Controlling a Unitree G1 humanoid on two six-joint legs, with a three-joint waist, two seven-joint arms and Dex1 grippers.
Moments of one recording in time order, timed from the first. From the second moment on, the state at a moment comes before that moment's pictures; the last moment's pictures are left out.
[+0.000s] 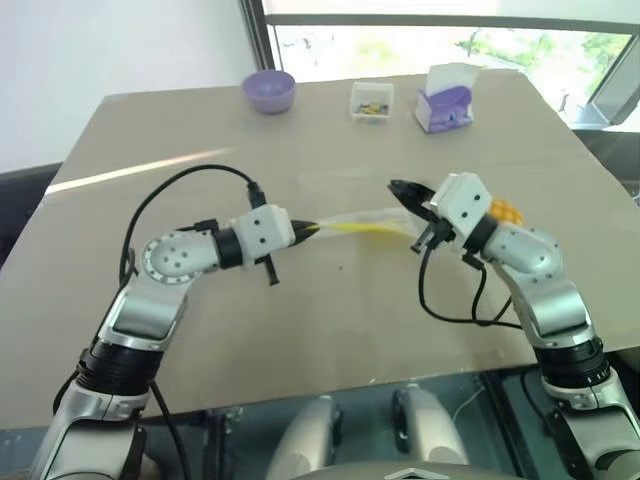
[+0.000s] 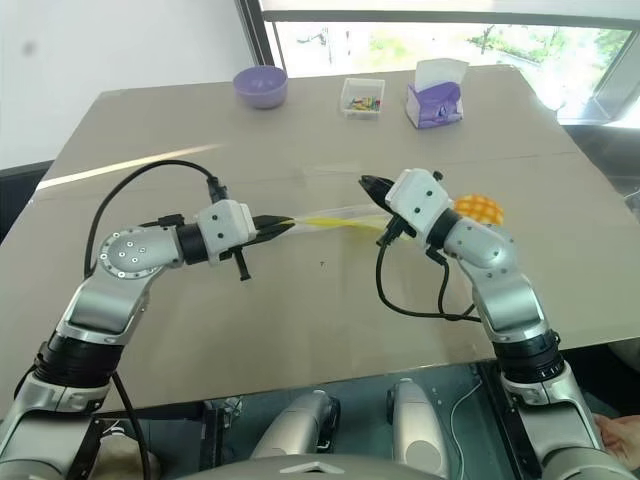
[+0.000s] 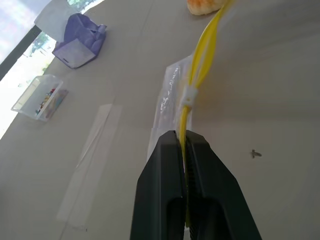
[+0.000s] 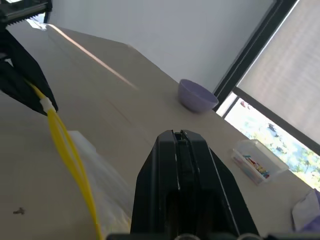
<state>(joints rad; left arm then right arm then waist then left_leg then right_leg) -0.39 0.75 -0.09 -0.15 -0.12 0.06 -0.92 -0.46 -0.41 0.17 -0.30 0.08 0.20 0.63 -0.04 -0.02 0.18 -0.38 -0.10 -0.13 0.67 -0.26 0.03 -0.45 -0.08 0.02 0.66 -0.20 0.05</state>
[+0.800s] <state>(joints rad) -0.43 0.71 -0.12 -0.15 -0.10 0.09 -0.93 -0.45 -0.40 0.31 -0.26 0.00 0.24 0.69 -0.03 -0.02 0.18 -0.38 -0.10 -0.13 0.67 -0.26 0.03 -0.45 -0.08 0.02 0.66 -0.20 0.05</state>
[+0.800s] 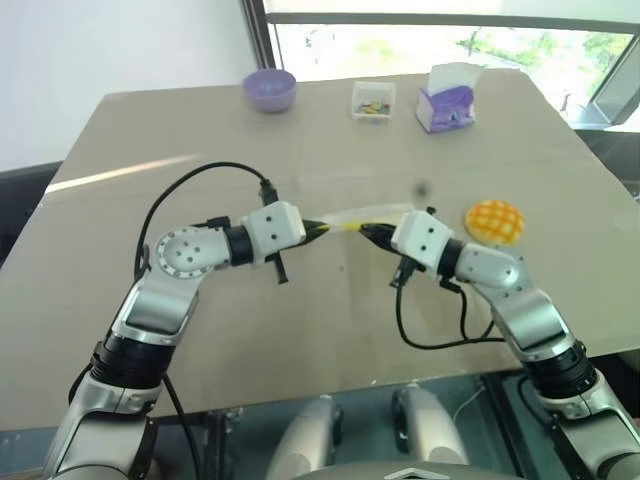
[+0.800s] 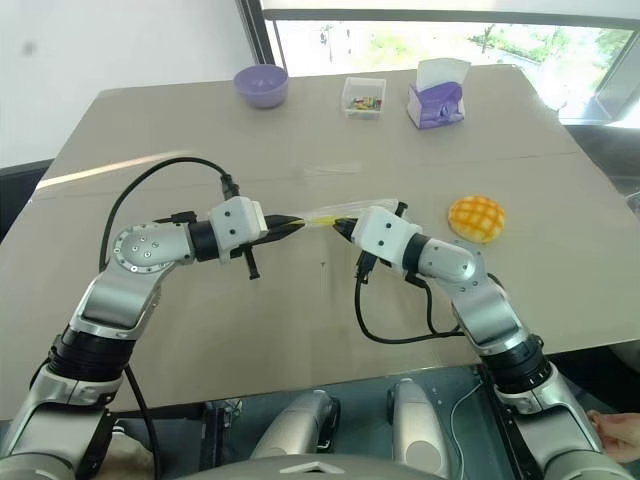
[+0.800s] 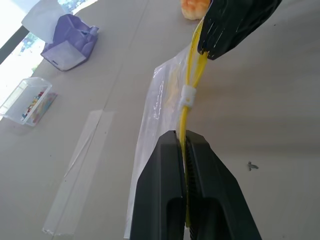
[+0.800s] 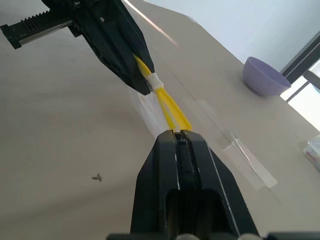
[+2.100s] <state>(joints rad) -0.36 0.71 -0.15 -0.13 -0.04 -0.05 -0.98 -0.44 -0.17 0.19 -0.21 0.27 0.64 0.48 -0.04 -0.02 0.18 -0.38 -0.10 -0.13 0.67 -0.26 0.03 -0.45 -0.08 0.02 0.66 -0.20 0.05</state>
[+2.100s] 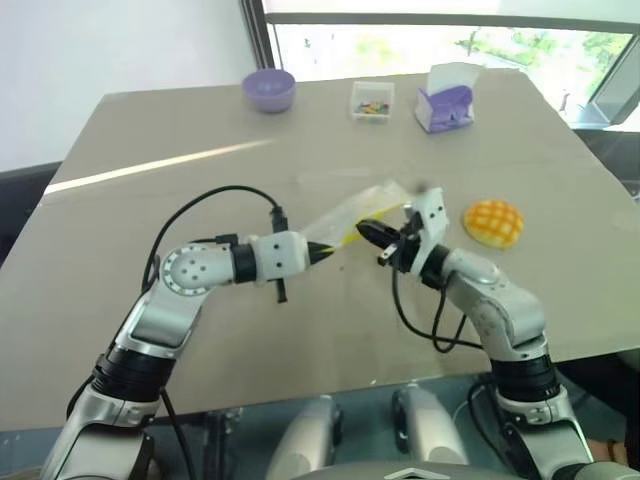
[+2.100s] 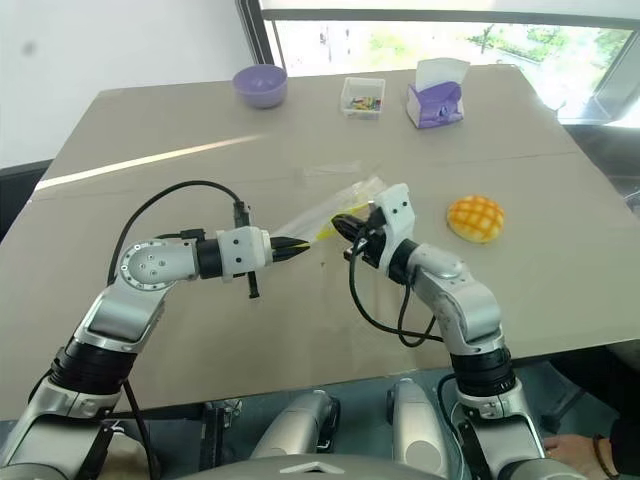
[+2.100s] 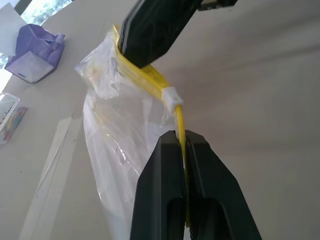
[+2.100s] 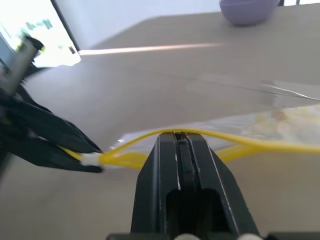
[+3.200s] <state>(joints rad) -0.42 0.69 -0.13 -0.14 -0.07 0.06 -0.93 -0.33 -0.34 0.13 -0.34 0.37 0.64 0.62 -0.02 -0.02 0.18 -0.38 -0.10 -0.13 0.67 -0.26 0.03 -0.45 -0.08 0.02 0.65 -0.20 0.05</state>
